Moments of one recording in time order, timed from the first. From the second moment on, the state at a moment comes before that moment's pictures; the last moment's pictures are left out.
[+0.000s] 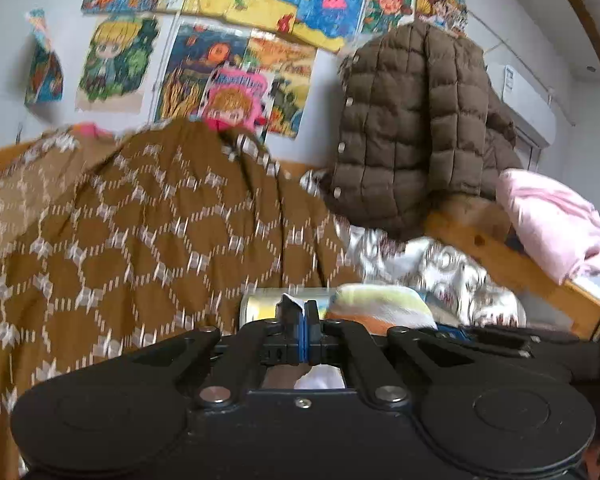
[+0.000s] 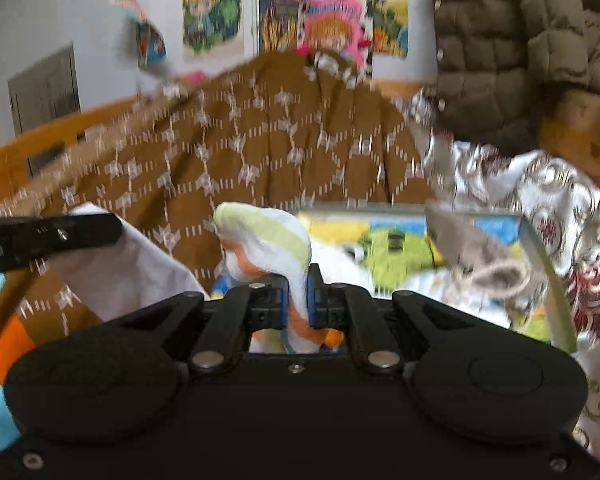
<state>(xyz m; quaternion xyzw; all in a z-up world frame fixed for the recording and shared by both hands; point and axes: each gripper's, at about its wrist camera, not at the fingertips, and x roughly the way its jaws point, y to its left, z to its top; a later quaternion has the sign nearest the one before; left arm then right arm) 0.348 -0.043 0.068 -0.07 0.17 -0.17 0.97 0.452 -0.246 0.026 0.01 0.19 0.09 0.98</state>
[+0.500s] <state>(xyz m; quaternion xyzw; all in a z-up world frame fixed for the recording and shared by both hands) 0.438 -0.138 0.084 -0.07 0.14 -0.17 0.97 0.455 -0.361 0.032 0.22 0.06 -0.04 0.97</state>
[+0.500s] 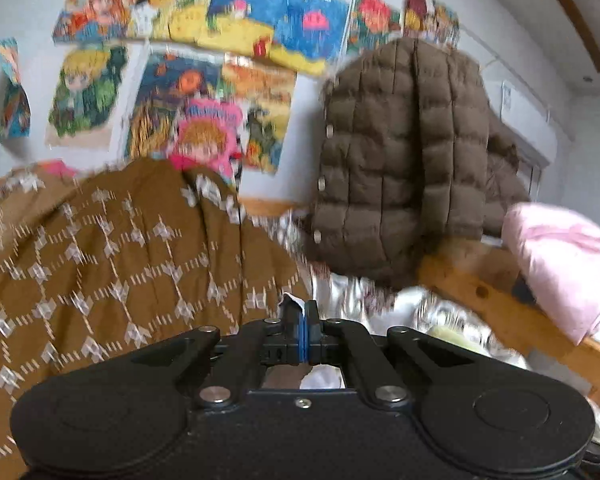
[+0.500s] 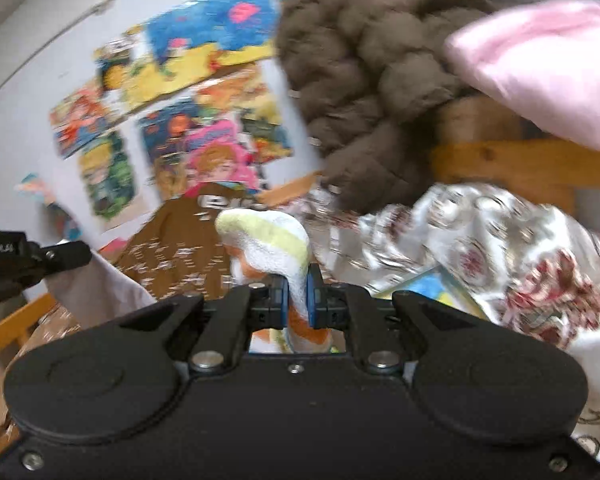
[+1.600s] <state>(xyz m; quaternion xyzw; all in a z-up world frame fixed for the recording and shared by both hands) 0.411 -0.134 0.061 -0.06 0.20 -0.12 0.97 0.443 -0.362 0.041 0.21 0.12 -0.03 0.97</state>
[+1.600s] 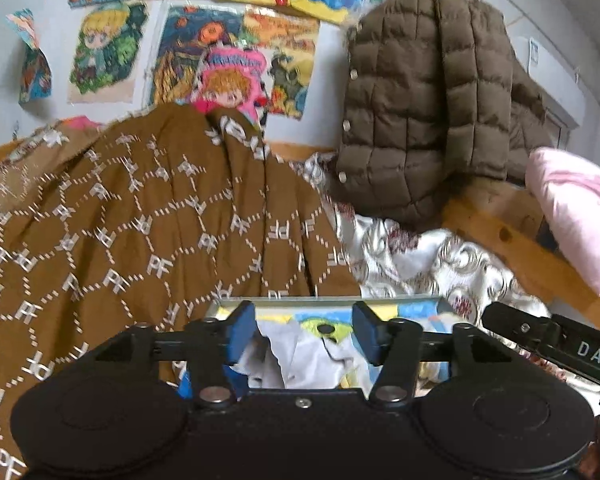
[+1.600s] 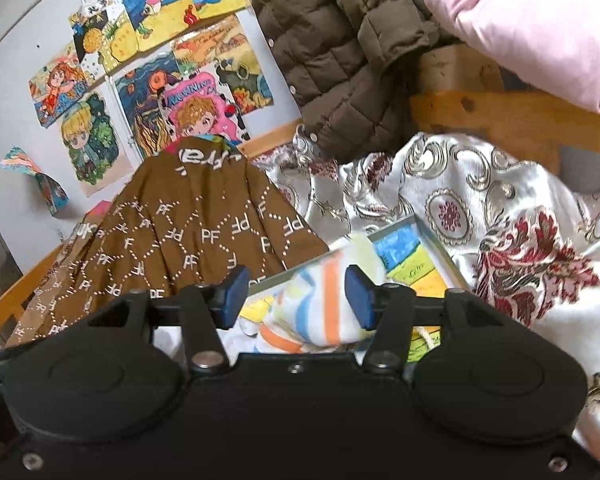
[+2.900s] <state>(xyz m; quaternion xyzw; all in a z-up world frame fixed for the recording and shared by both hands) 0.128 -0.055 0.132 -0.08 0.09 -0.16 0.98 0.147 -0.302 0.156 0.10 0.03 -0.02 0.99</state>
